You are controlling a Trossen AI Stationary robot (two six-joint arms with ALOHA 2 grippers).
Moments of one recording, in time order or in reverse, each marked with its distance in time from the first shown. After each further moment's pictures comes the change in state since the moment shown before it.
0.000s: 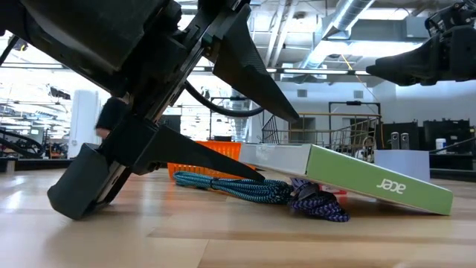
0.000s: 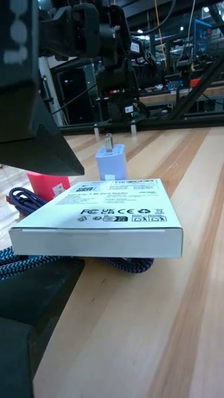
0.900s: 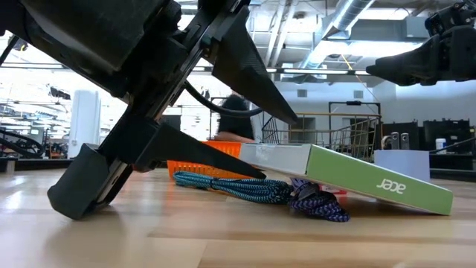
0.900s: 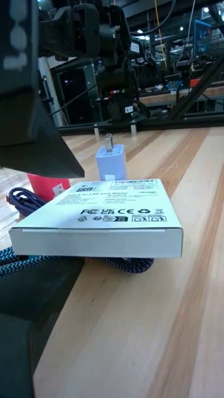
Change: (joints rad) left arm 0.000 0.000 0.000 0.000 0.000 0.000; right arm 0.000 0.000 0.000 0.000 0.000 0.000
